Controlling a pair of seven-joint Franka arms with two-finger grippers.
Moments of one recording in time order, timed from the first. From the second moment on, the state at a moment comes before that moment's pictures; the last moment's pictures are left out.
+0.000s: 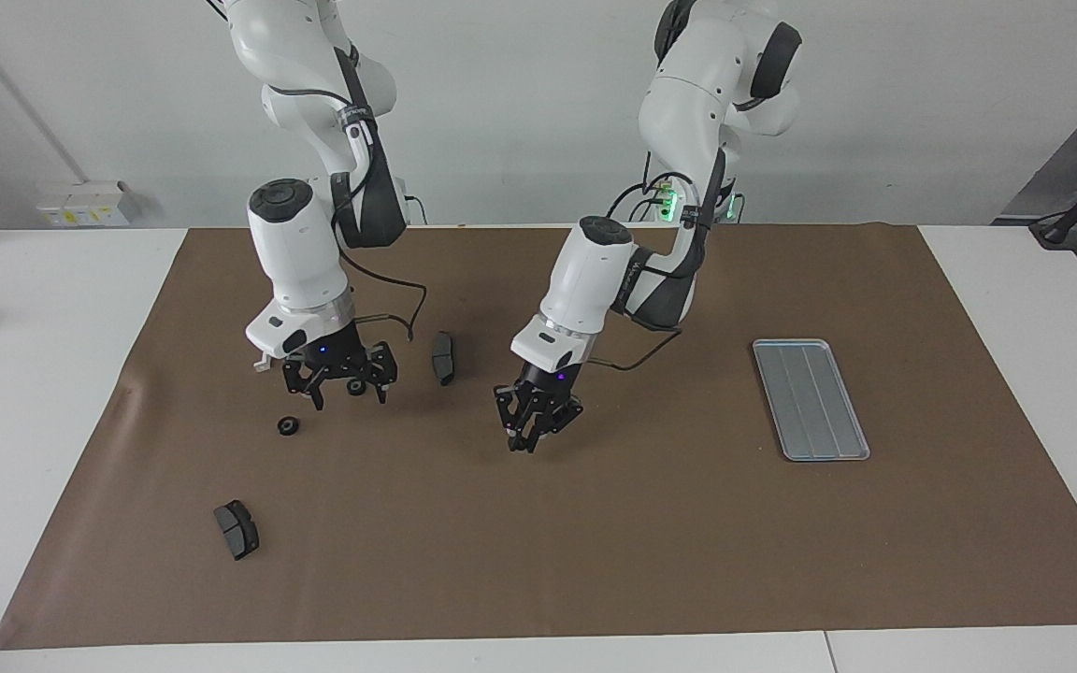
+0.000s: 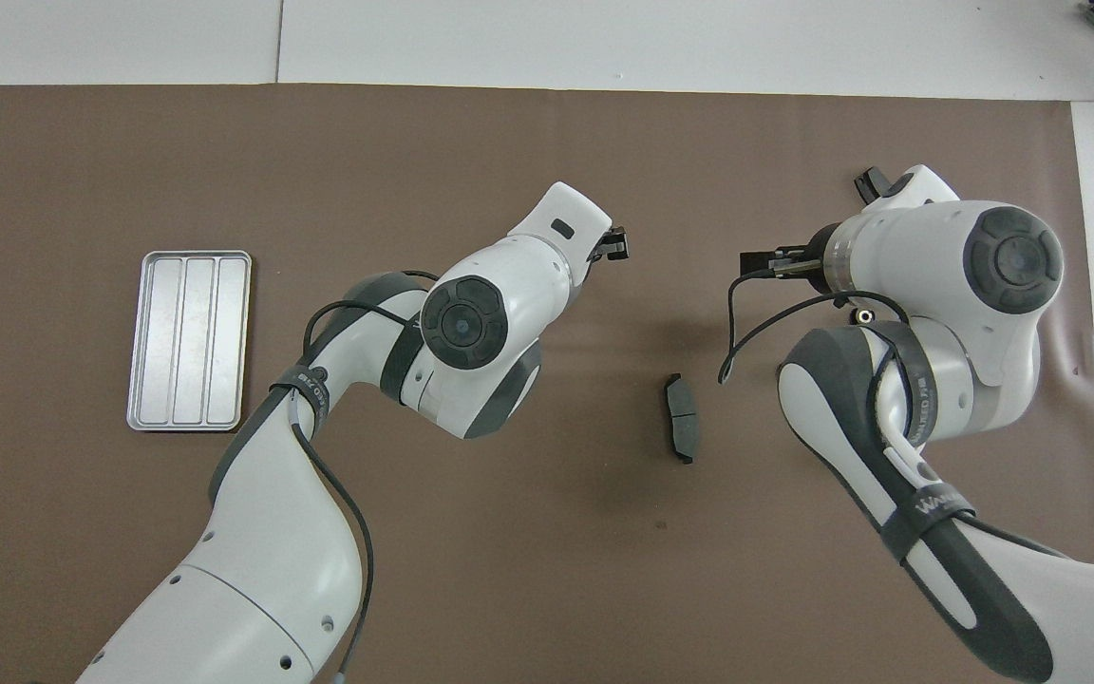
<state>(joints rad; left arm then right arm) -0.61 0.58 -0.06 -1.62 -0.03 2.82 -0.67 0.25 0.21 -0.08 -1.94 0.04 2.45 0.09</state>
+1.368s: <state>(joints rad) -0.24 0.11 -0.02 -1.90 -0.03 2.11 -0.13 0.54 0.66 -0.06 -1.51 -0.08 2.48 0.30</state>
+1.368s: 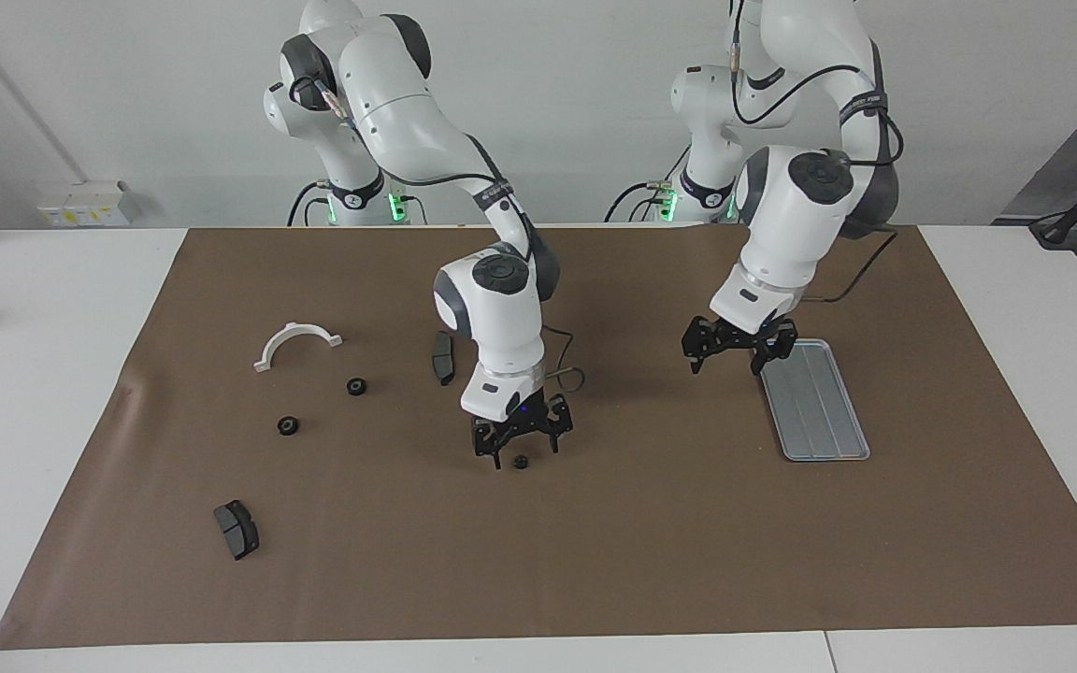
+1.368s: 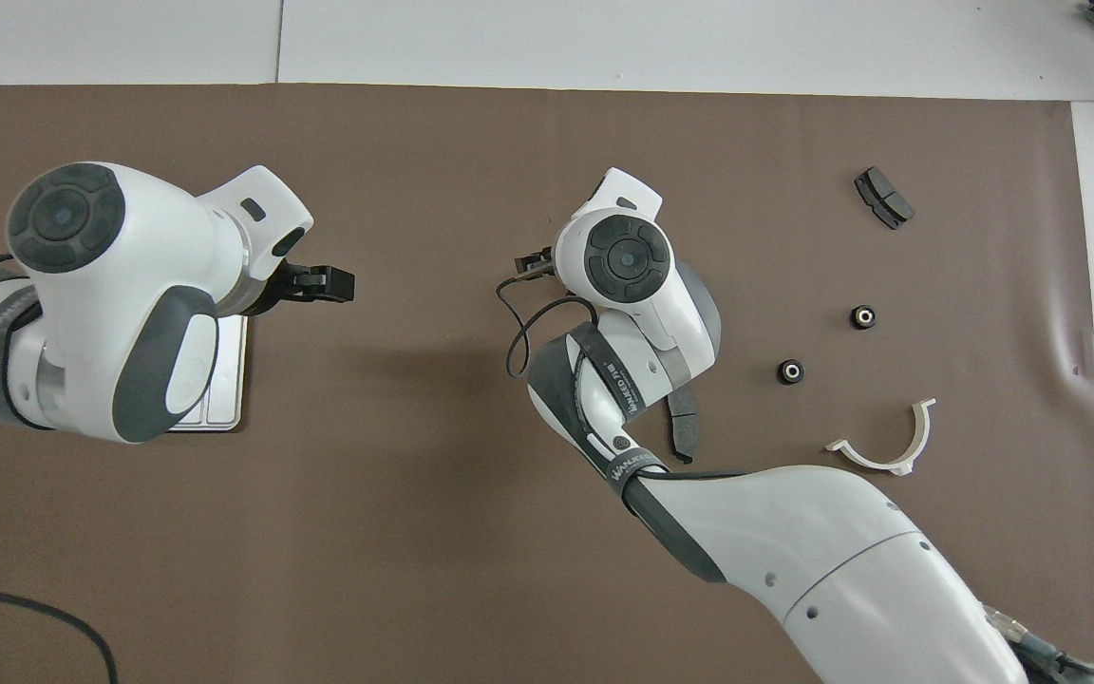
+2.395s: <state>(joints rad) -0.08 0.05 0.00 -1.55 -0.03 1.66 0.02 0.54 0.67 -0.06 -1.54 -0.10 2.47 0.30</state>
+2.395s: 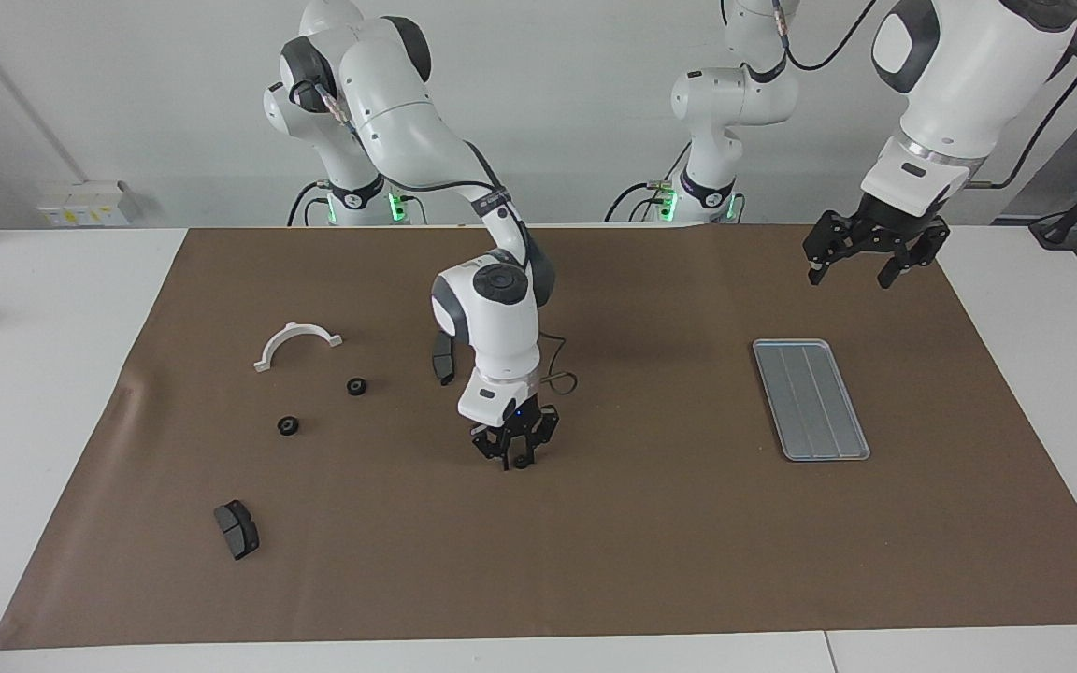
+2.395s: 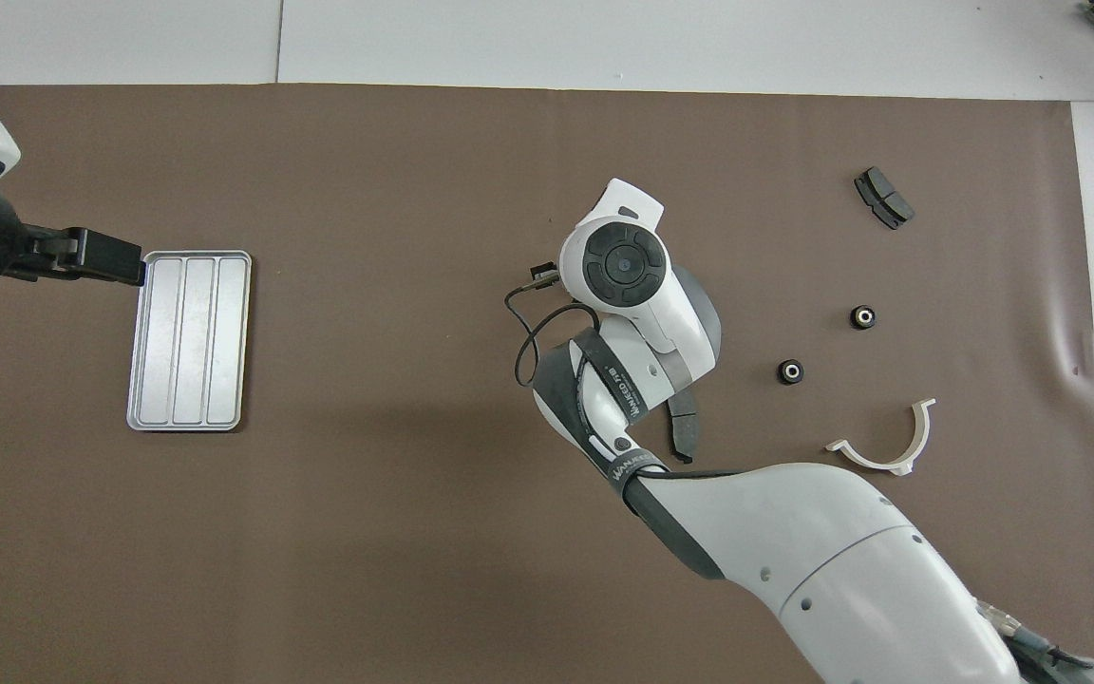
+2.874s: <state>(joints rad) -0.08 0.02 0.01 -1.62 -0.03 1.62 0.03 0.54 0.67 -0.06 -1.54 -0.10 2.47 0.30</state>
